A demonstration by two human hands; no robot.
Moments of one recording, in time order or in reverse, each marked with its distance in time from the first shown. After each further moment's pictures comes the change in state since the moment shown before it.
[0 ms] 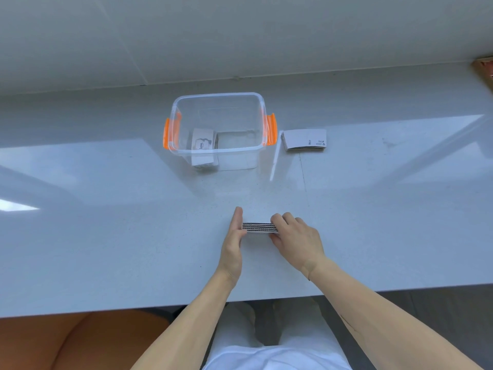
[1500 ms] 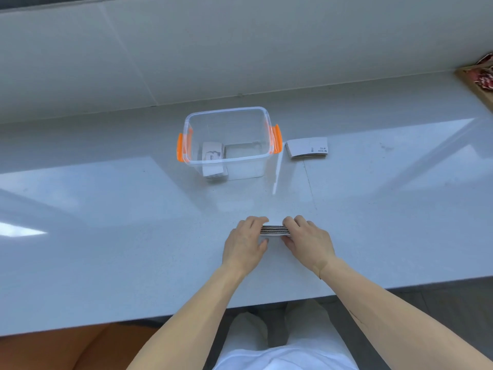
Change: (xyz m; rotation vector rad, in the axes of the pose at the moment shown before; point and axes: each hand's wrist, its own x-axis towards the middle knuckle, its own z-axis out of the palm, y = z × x) left_hand 0.009 0.024 -0.016 1.331 -0.058 0.403; right_hand -0.003 -0.003 0.004 -0.006 0.027 0.064
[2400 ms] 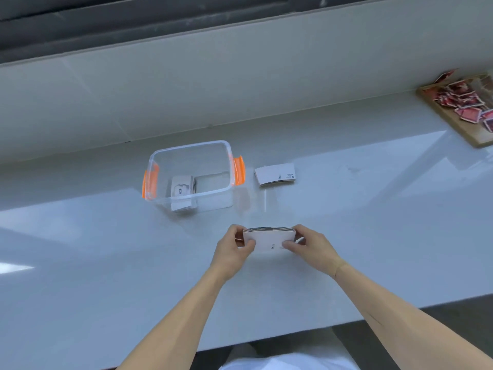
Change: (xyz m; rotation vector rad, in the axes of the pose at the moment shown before) left_hand 0.066 0.048 0.002 -0.731 -0.006 -0.297; right_hand 0.021 0.106 -0.042 0.911 -0.161 0.268
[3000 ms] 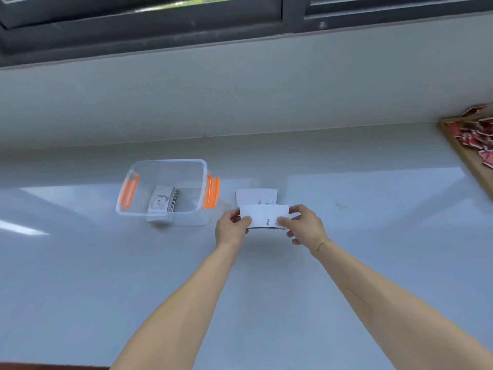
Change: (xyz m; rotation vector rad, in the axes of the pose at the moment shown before) left_hand 0.083 0.108 0.084 -0.370 0.391 -0.269; right_hand 0.097 -0.033 -0.112 0.223 0.029 0.145
